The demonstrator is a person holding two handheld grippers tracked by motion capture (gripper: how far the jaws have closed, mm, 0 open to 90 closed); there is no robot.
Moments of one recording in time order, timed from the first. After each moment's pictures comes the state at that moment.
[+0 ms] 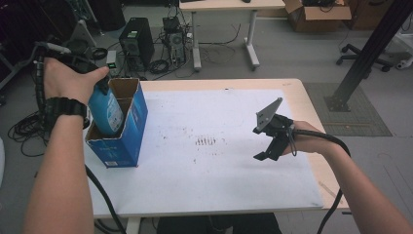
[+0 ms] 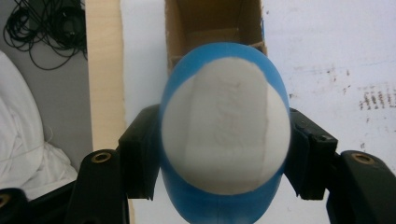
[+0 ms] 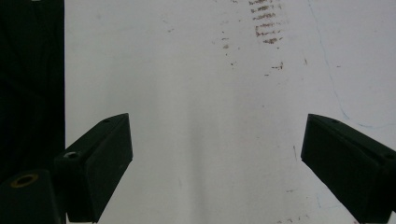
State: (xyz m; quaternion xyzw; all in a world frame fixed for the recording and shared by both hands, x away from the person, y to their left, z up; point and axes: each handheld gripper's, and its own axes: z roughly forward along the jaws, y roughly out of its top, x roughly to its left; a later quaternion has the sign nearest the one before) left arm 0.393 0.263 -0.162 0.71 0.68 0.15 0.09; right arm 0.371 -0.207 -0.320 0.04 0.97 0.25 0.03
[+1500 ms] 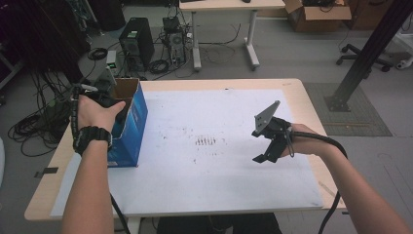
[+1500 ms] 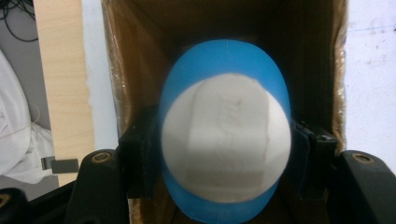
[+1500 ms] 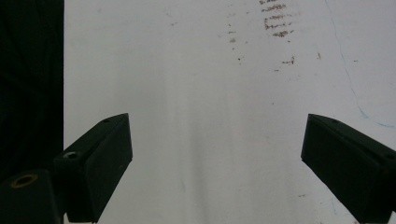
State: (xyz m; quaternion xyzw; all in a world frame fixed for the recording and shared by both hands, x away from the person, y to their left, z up) left arm 0.408 0.261 -0.270 0.72 0.69 0.12 0.05; right arm 0.374 -0.206 -0.333 0.04 0.97 0.25 0.02
